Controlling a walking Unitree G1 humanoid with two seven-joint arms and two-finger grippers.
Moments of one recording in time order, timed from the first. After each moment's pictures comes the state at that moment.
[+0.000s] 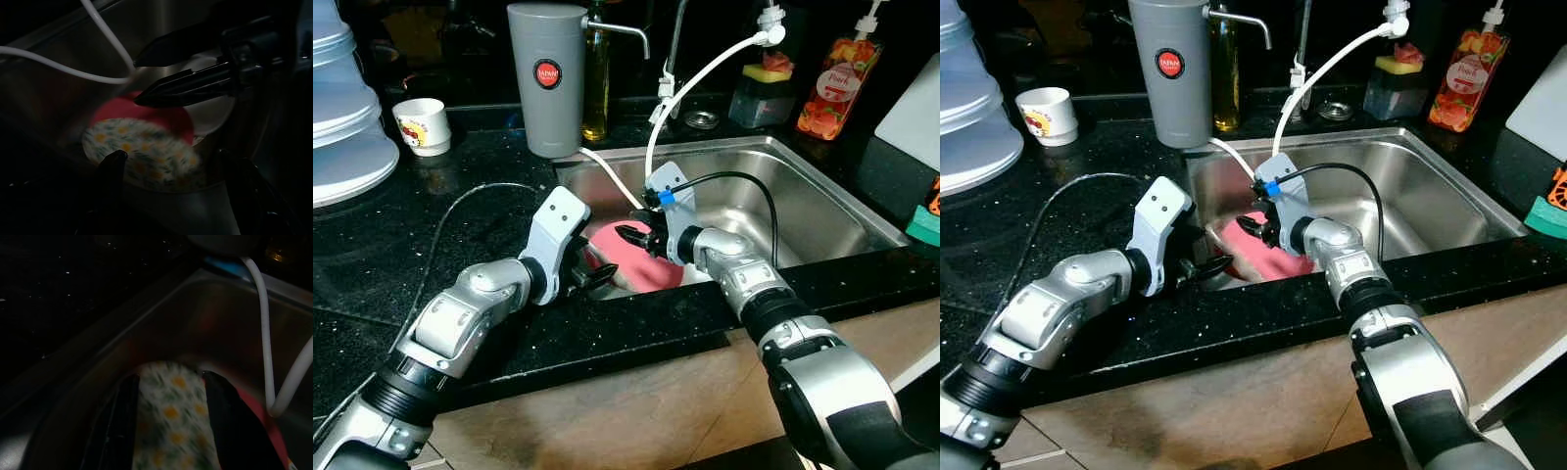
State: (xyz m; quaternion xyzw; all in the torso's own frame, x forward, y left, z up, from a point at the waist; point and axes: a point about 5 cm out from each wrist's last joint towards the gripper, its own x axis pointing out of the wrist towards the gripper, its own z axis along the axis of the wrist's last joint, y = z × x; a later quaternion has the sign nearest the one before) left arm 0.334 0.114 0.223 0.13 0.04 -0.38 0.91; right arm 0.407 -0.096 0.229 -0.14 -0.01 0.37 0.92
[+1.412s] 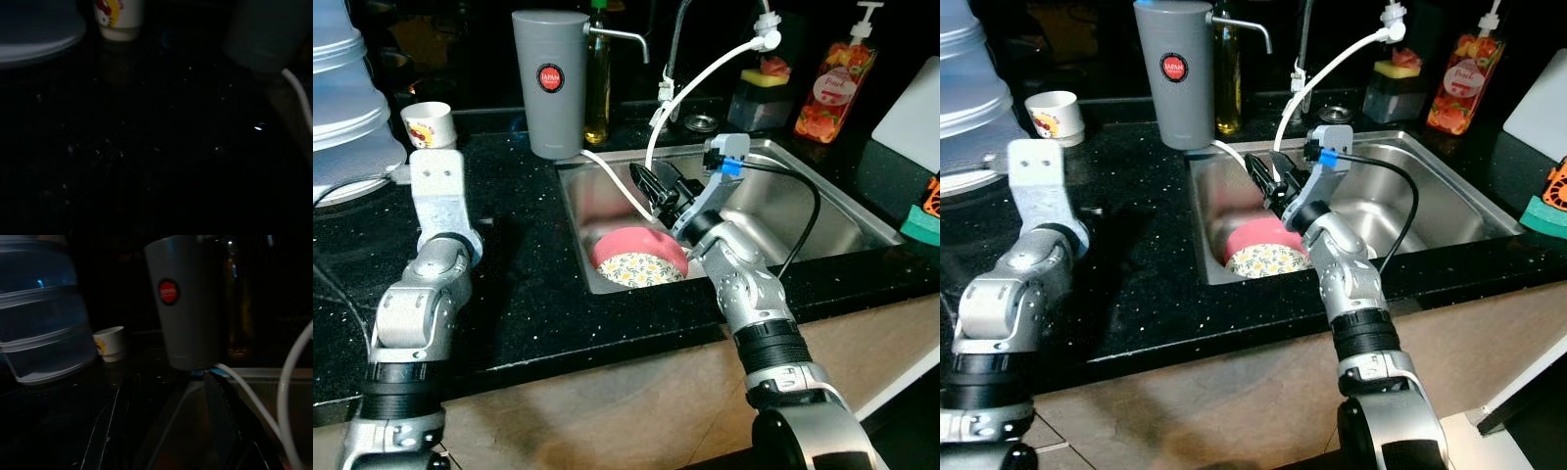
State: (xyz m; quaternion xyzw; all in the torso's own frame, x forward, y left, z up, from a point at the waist) left arm 0.340 0.196 0.250 -0.10 0.01 0.12 0.99; right arm 0.380 -0.099 0.271 0.13 -0.18 0.31 0.92
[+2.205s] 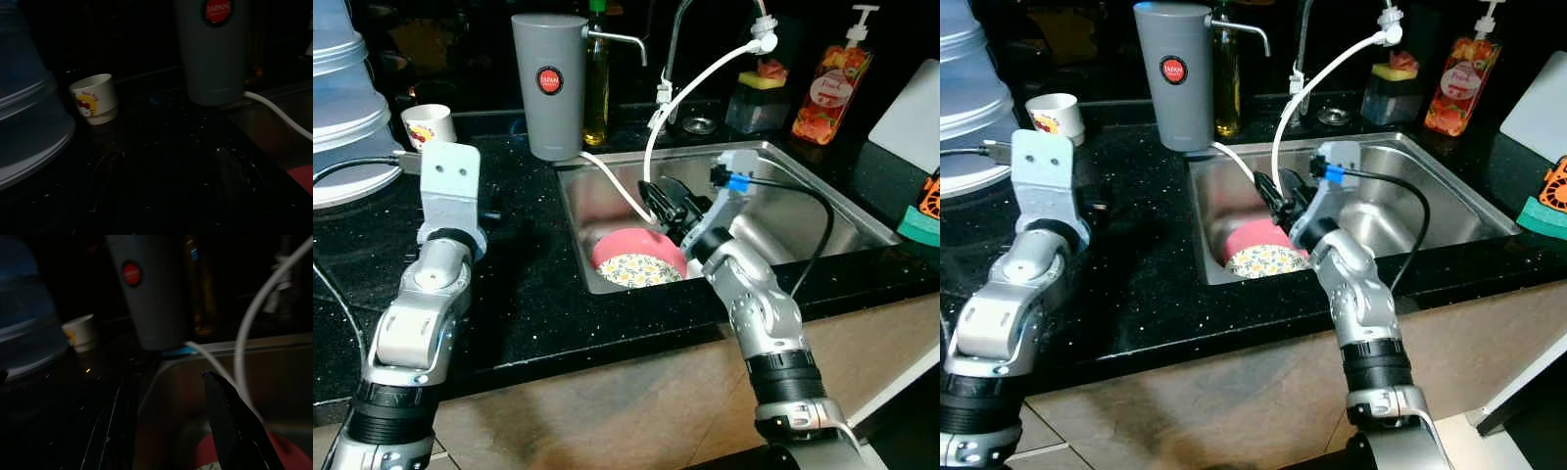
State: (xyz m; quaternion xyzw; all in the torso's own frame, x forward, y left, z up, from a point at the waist) left arm 0.328 0.185 0.267 0.10 -0.10 0.04 0.99; right arm 0.364 -0.117 0.251 0.14 -0.15 0.24 0.95
